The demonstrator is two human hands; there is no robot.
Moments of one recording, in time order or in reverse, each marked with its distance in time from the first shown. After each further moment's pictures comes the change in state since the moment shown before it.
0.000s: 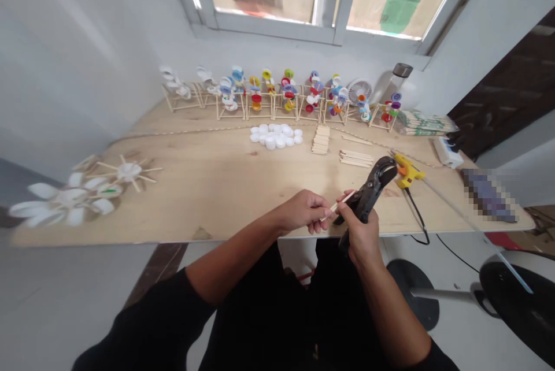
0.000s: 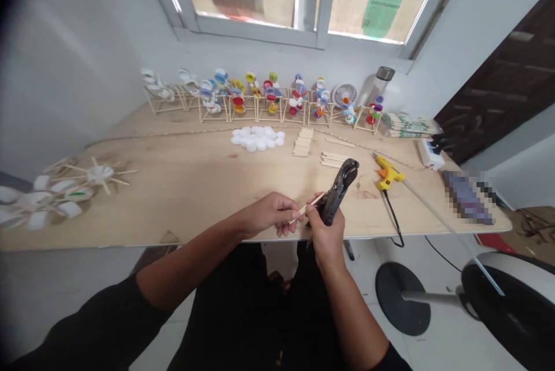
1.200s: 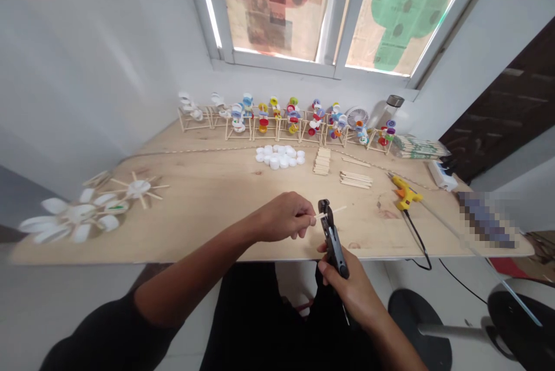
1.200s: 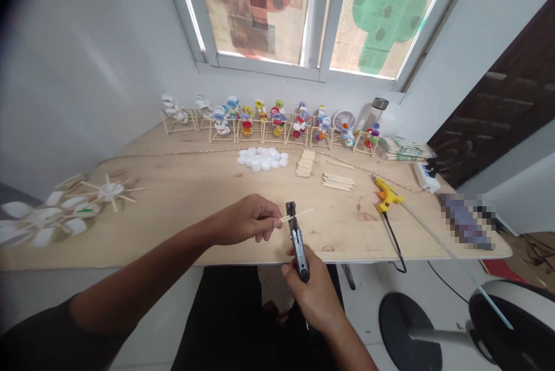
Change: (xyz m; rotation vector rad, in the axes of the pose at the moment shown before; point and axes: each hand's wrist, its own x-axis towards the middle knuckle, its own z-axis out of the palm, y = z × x) left_hand -0.044 0.057 -0.026 0.648 0.105 0.113; right_hand -0.040 -0.018 -0.013 -0.433 -0.586 0.116
